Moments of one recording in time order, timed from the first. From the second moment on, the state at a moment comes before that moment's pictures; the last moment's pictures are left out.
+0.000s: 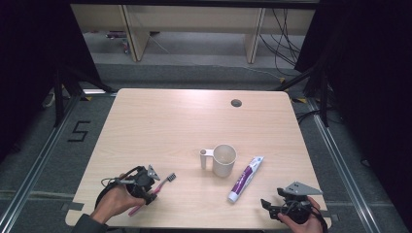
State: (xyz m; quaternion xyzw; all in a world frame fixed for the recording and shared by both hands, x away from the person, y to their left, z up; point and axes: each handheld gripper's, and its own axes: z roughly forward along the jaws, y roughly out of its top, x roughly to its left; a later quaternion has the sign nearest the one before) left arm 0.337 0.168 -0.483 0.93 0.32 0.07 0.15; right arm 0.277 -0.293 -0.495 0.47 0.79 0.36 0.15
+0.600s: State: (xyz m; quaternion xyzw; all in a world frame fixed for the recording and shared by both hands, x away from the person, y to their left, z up) left arm 0.353 0.157 -0.481 0.95 0.30 0.04 0.09; right arm 0.275 -0.291 -0.495 0.47 0.79 0.37 0.14
